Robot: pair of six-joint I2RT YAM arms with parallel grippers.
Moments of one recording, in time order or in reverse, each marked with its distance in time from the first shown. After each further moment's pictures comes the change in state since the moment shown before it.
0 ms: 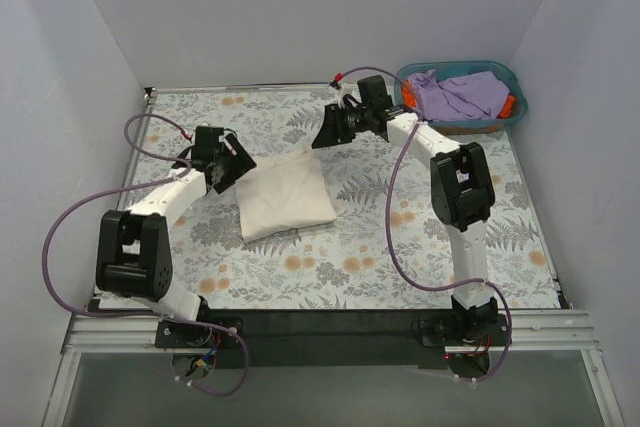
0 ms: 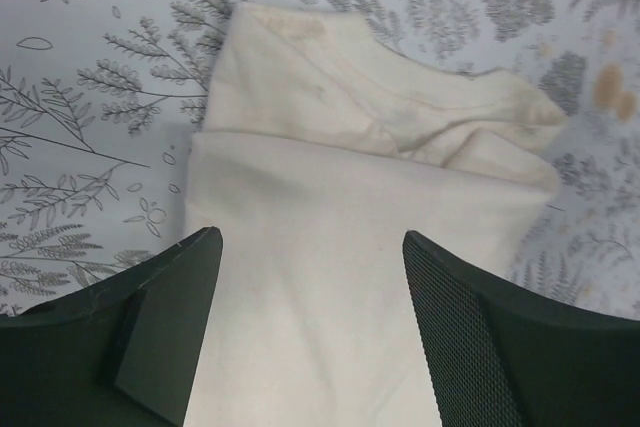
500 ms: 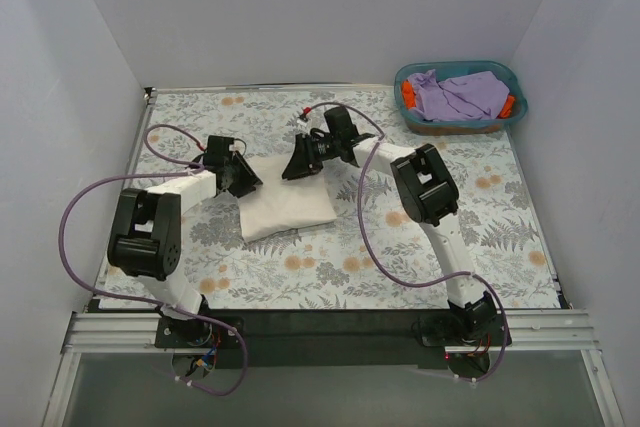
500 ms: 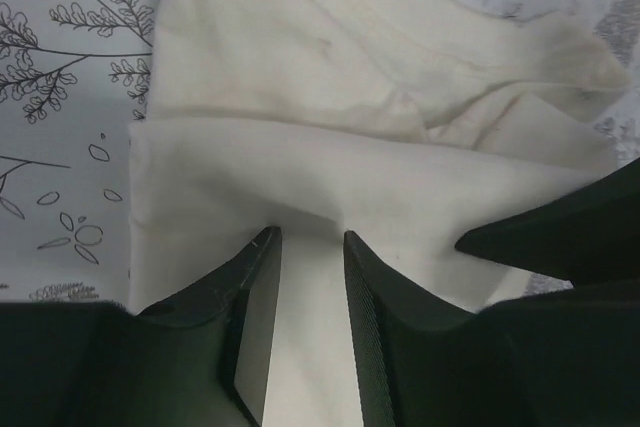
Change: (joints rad) left arm -0.020 0.045 -0.049 0.098 0.124 -0.039; right arm 0.151 0.181 0.000 0.335 -0.241 0.305
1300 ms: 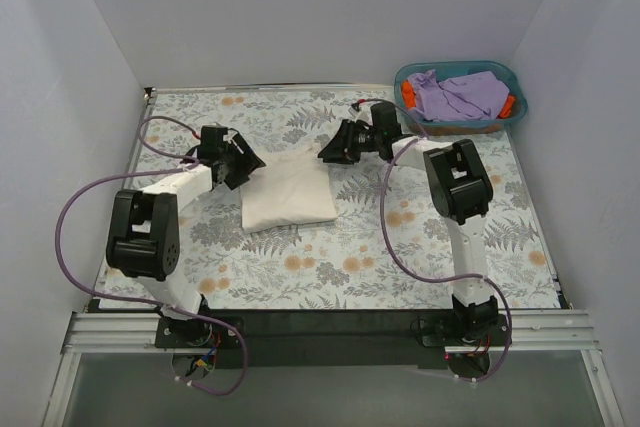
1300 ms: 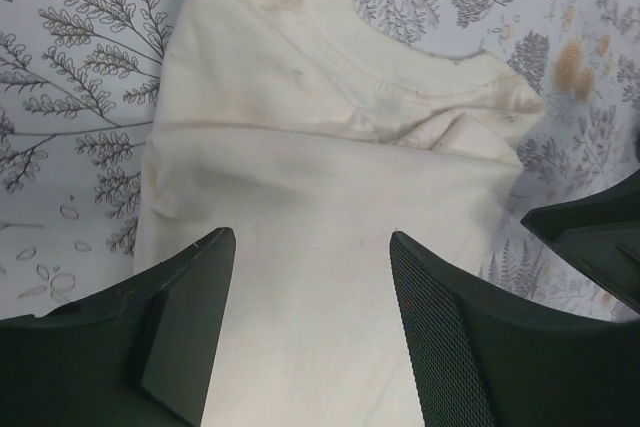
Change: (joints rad) left arm 0.027 0.084 0.060 0.071 0.052 0.005; right arm -0.201 -0.074 -0.254 0.193 0.127 0.286
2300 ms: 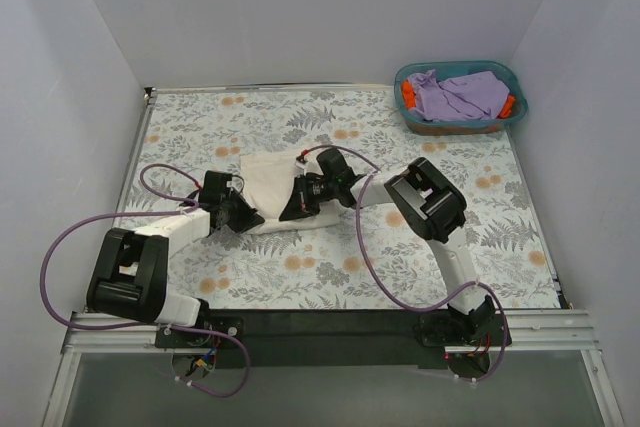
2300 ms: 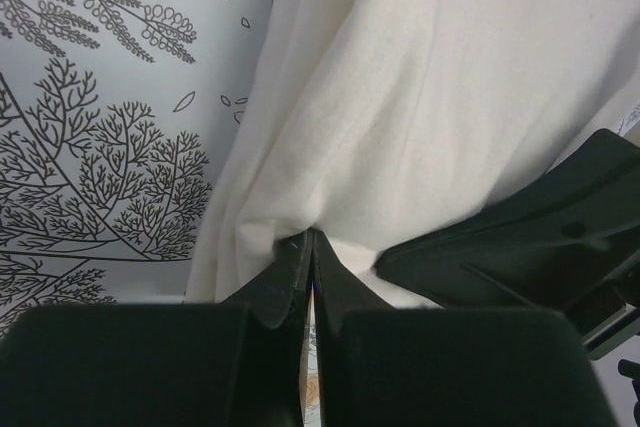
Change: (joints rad) left arm -0.067 -0.294 -0.399 -0.048 0.034 -0.166; right arm 0.352 -0.070 -0.240 0.100 0.055 0.031
